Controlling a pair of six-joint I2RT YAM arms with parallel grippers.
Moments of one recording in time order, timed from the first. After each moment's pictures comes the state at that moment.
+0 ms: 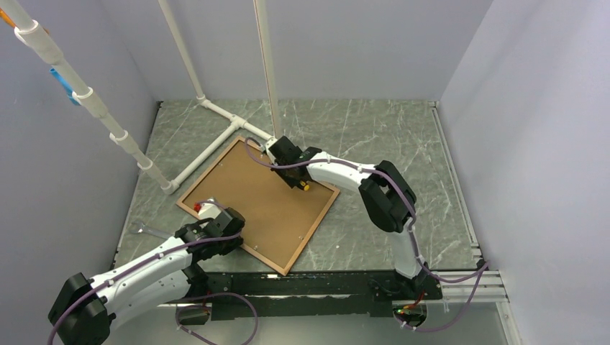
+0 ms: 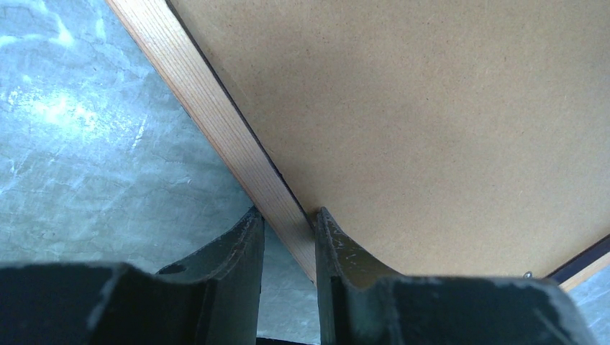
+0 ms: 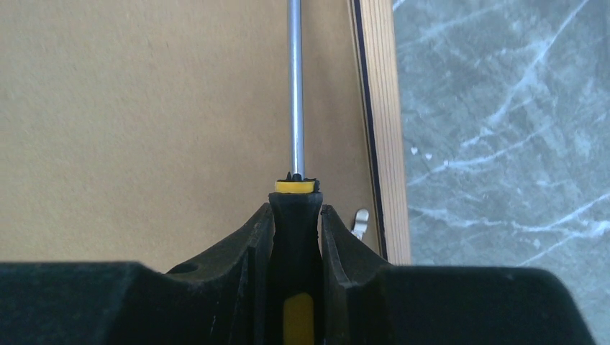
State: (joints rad) left arm -0.77 0.81 0.37 -0.69 -0.36 -1.28; right arm 0.84 2.06 1.54 -0.48 0.17 -0.07
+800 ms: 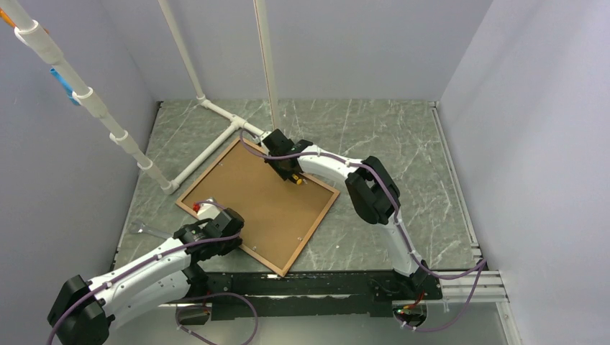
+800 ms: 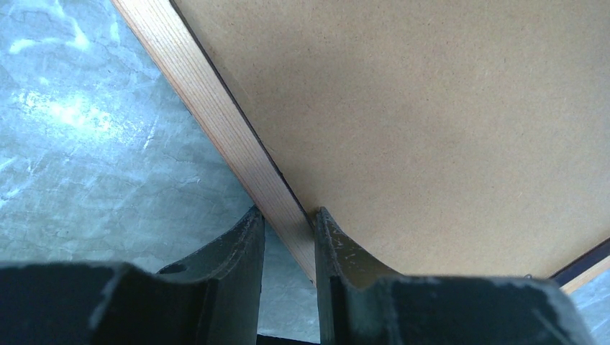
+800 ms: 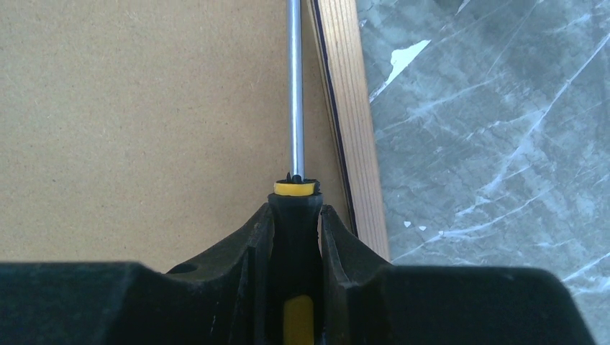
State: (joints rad) left arm -0.77 0.79 0.37 -0.71 -0.37 -1.27; right arm 0.81 2.24 1.78 -0.53 0.16 -0.05
